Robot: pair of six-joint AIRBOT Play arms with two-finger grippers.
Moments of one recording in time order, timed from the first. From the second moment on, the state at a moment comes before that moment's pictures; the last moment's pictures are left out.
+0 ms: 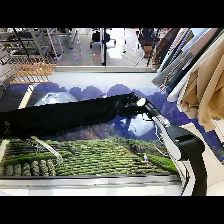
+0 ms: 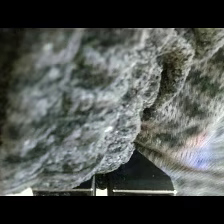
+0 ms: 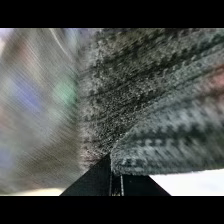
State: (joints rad) left arm 0.80 -2.04 1.78 1.09 -1.42 -1.39; right arm 0.22 -2.01 1.73 -0.86 0.94 1.79
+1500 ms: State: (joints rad) left arm 0.85 -1.69 1.83 1.15 -1.63 -1.38; right arm -0.14 -1.47 1.10 -1.08 1.33 1.25
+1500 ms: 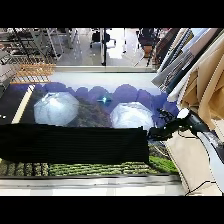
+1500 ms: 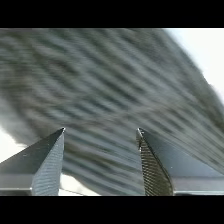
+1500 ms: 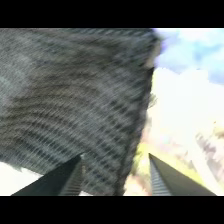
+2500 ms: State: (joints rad) left arm 0.28 -1.64 1.36 0.87 -1.58 -1.14; right arm -0.17 -1.43 1.20 -1.30 1.26 1.20
